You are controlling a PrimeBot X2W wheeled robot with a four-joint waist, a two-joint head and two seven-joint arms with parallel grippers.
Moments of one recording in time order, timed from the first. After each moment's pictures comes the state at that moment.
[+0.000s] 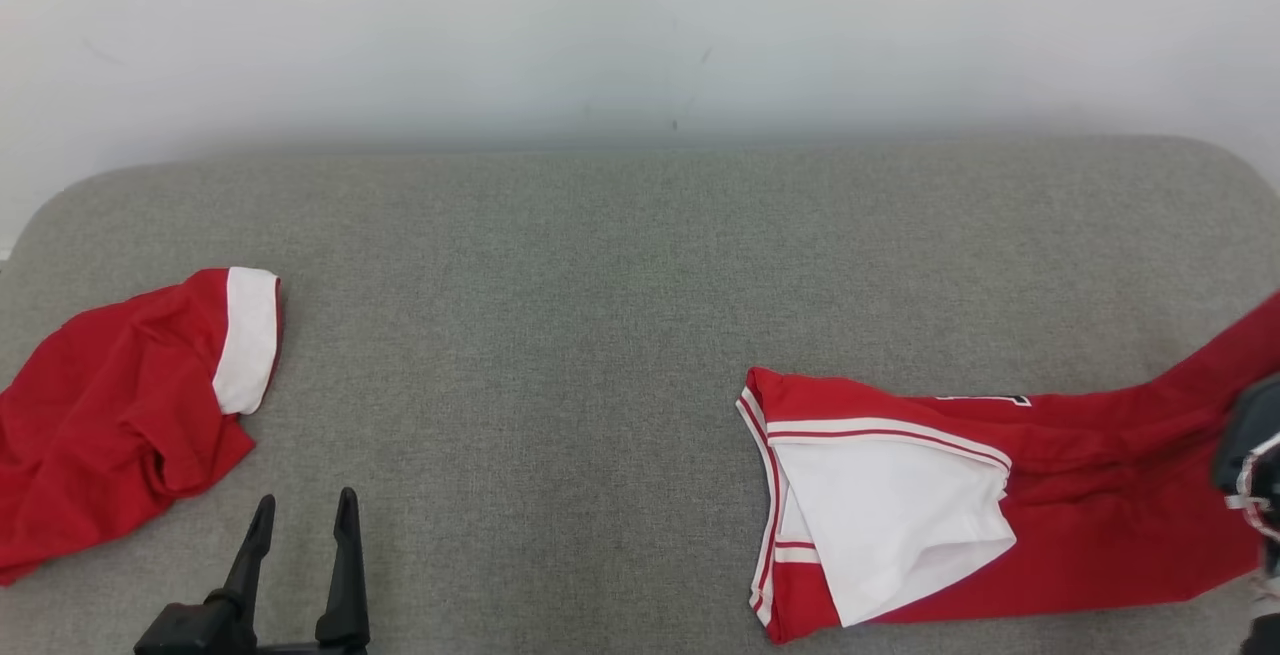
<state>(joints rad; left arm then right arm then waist) -0.03 0.18 -0.09 0.19 -0.34 -0.04 -0.26 -0.42 -0.15 -0.62 0.25 -0.30 0.13 0.45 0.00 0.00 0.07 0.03</state>
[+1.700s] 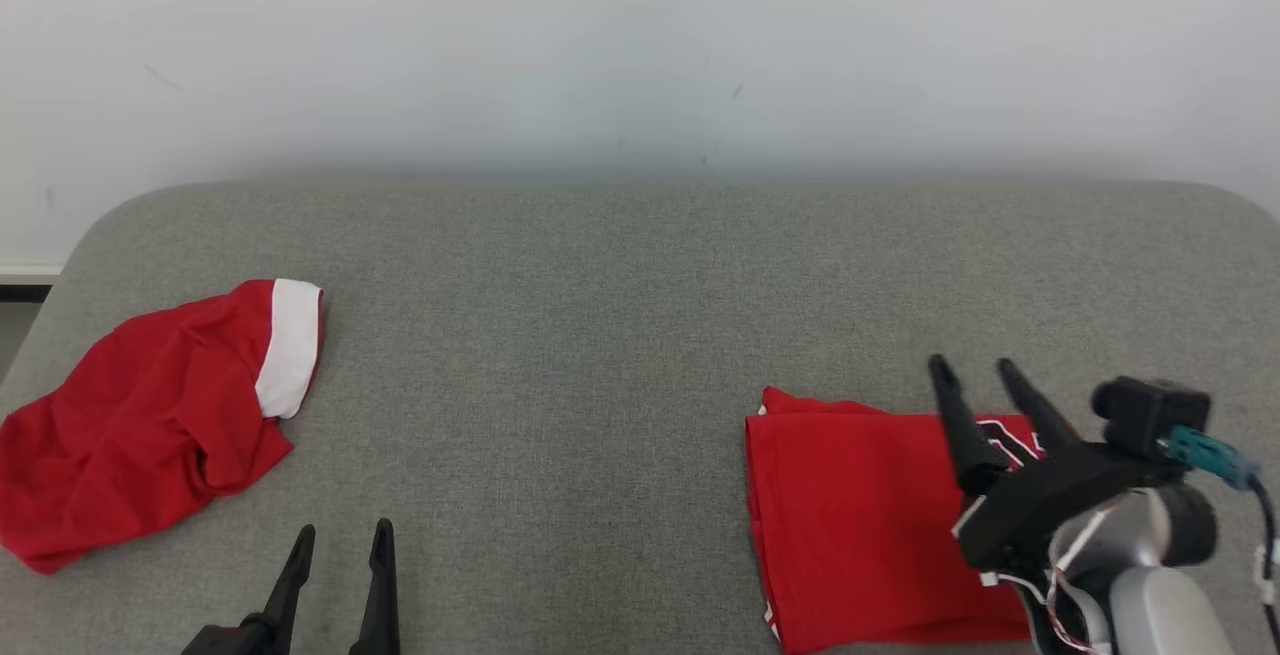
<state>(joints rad) -0.01 0.13 -0.10 0.24 -0.34 -0.09 -0.26 -0.20 -0.05 -0.06 0.10 0.36 0.13 0.29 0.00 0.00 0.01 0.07</state>
